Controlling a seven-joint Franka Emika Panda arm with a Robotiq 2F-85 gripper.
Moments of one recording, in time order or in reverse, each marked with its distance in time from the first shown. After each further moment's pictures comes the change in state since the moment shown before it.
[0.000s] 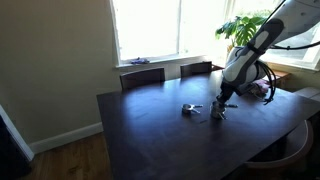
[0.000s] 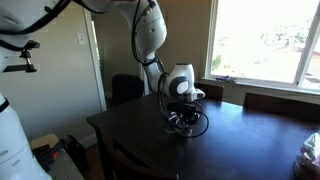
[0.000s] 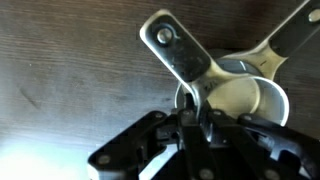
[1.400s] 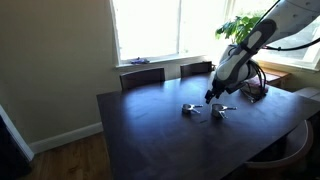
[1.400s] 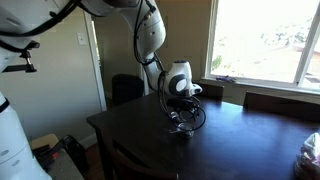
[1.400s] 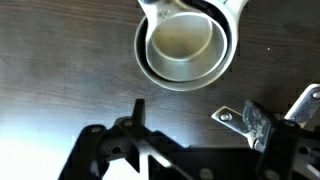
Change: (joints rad) arm 0.017 0.034 0.039 0.078 -0.007 0.040 0.029
